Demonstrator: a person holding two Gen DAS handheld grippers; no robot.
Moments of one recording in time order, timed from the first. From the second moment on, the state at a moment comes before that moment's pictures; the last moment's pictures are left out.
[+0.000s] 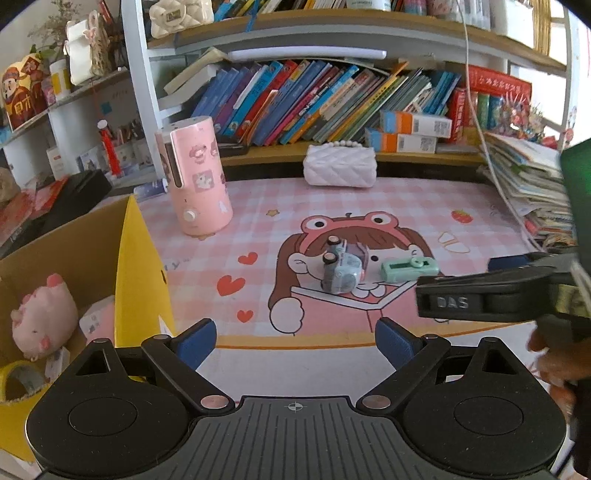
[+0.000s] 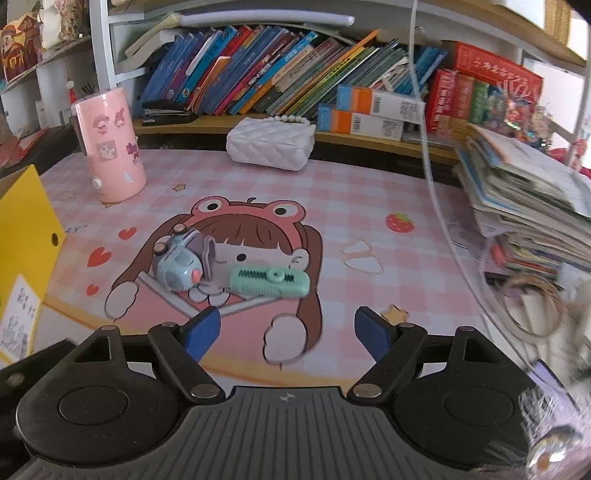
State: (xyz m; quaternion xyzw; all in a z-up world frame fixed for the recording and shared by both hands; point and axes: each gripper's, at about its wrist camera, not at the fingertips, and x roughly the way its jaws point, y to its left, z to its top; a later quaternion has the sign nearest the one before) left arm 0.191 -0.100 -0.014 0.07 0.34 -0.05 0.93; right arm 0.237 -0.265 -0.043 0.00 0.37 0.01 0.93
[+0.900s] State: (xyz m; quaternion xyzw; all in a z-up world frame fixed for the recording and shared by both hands) left arm 0.248 -0.123 -0.030 0.06 0.37 -0.03 0.93; right arm 0.278 -0.288 -0.055 0.02 0.34 0.02 0.94
